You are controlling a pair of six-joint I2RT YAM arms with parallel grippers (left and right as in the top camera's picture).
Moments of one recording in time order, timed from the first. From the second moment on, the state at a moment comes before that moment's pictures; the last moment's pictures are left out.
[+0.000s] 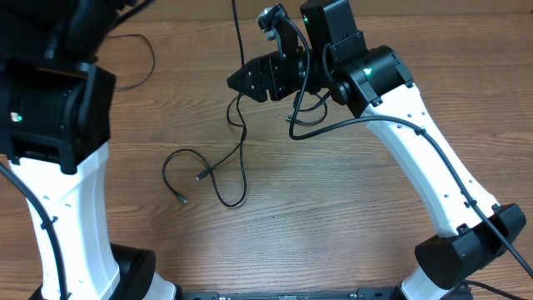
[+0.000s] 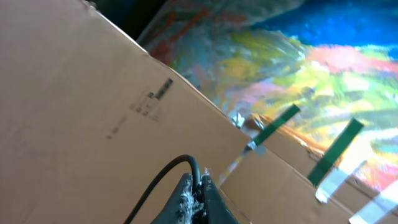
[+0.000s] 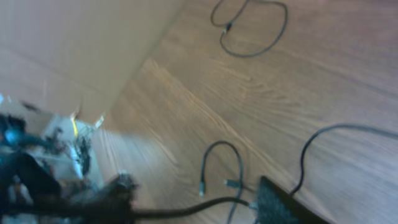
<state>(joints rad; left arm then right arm) -0.21 1.72 2.59 -0.51 0.35 -0.84 0.51 1.81 1.92 -0.80 -0.64 0.25</state>
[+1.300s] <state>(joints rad) -0.01 1.72 2.59 -1.04 0.19 -0.72 0.59 1.88 1.92 -0.71 -0.67 0.55</state>
